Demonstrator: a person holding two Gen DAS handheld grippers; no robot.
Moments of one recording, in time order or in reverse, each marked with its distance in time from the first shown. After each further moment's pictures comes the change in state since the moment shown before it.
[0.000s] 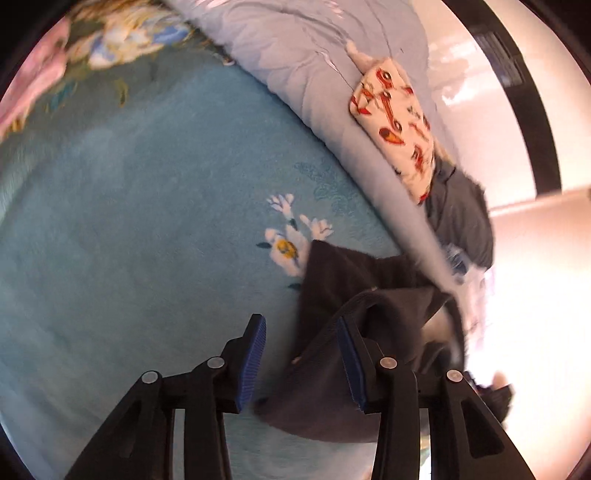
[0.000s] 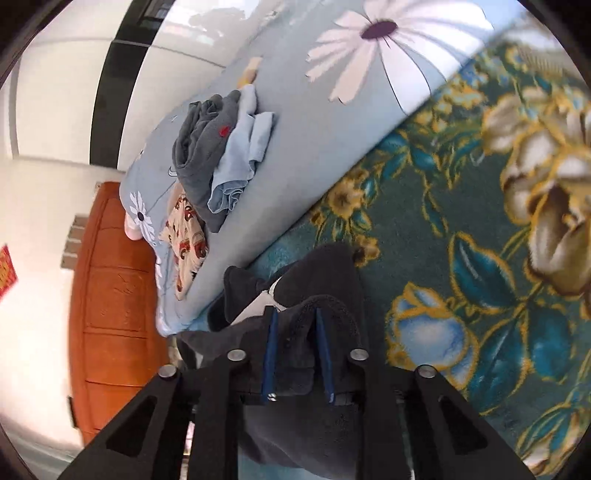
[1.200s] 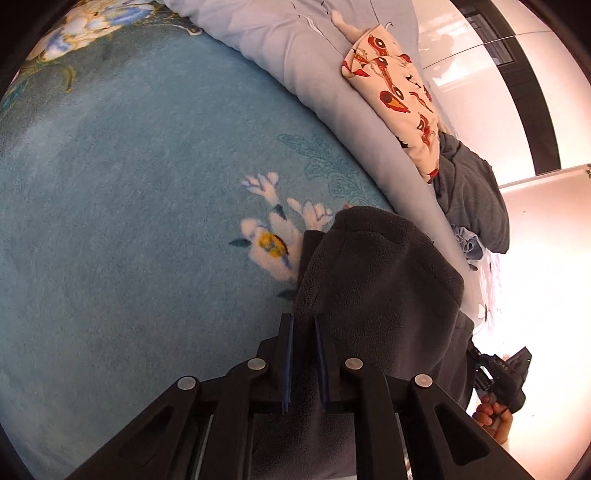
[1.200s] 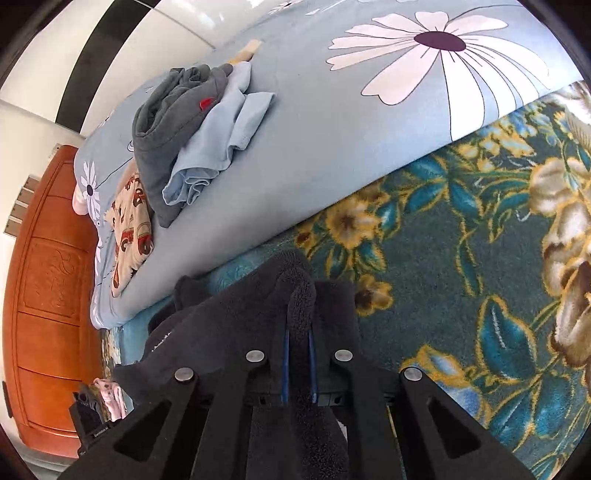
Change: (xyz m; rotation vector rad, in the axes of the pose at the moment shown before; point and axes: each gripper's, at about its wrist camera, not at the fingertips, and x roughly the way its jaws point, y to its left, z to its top) left arm 0.040 0.013 0.007 -0.075 0.027 -0.130; right arm 0.055 0.013 0.016 -0.094 0.001 -0.210
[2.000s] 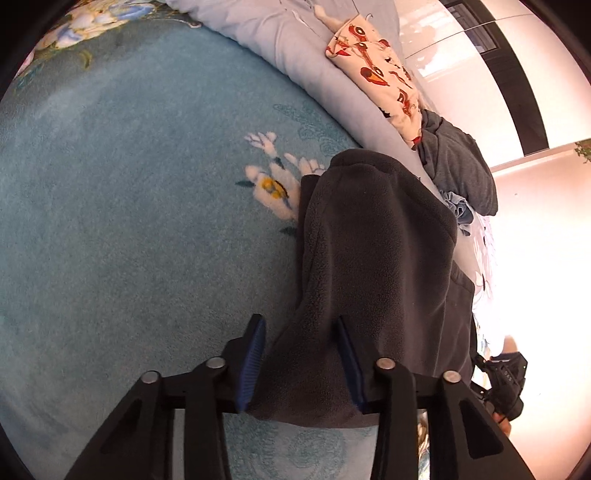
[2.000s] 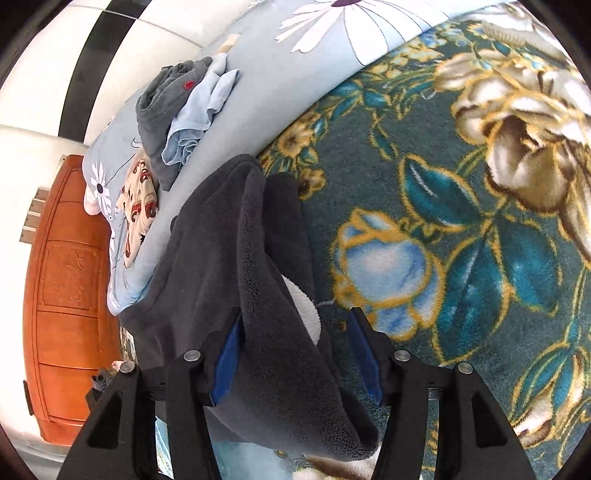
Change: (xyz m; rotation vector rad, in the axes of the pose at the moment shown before) left arm -0.011 0.003 -0.049 0.088 -0.004 0.015; right arm -0.039 -0.038 -0.080 0.067 0.040 0.064
